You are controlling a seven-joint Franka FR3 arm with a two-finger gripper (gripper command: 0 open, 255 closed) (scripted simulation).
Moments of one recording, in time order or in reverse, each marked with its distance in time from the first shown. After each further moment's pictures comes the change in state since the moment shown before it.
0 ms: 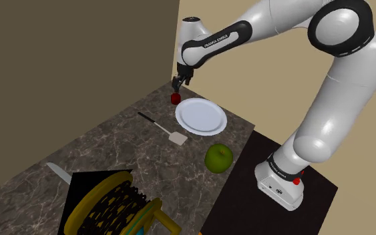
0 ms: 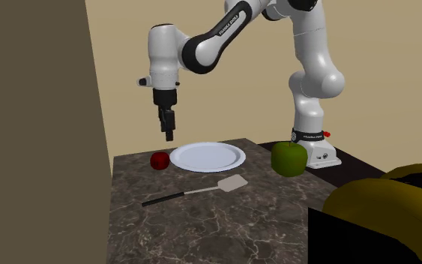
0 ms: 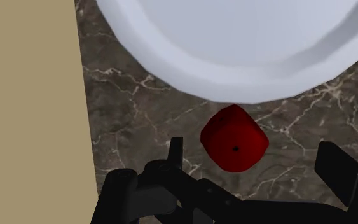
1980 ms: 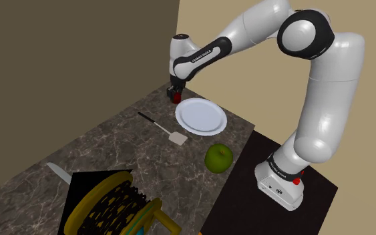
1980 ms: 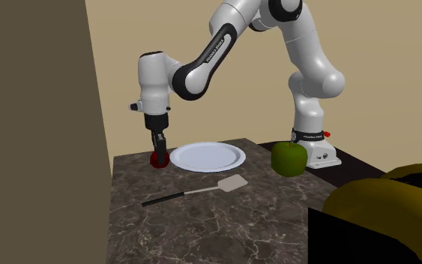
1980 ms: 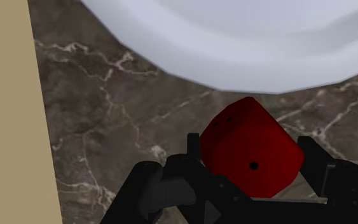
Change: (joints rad) arm 0.021 0.210 -0.016 0.106 -0.046 0.083 0.030
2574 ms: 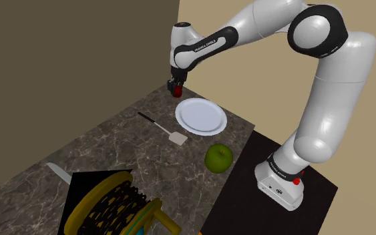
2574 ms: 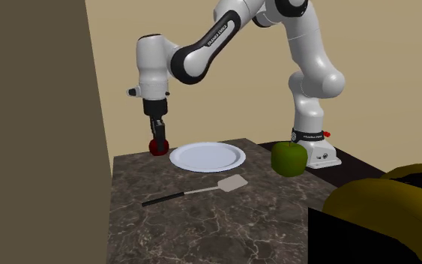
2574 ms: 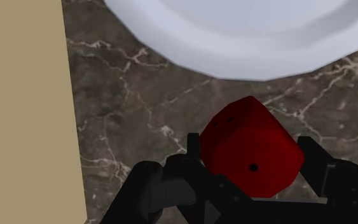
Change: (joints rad) arm -0.006 -0.075 0.010 0.018 0.020 -0.092 -0.018
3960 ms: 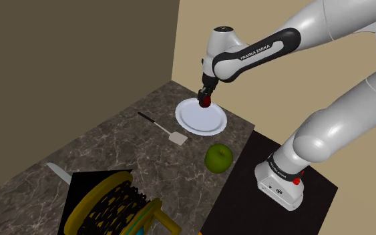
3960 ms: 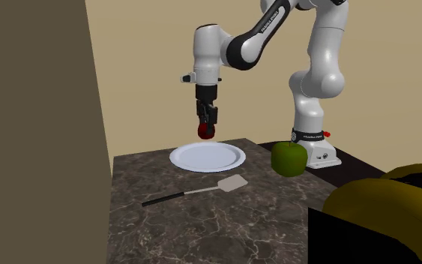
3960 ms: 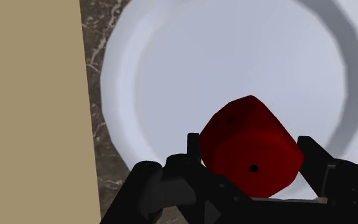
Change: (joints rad) arm -0.034 -0.538 -0.001 -0.606 0.083 0.078 -0.078
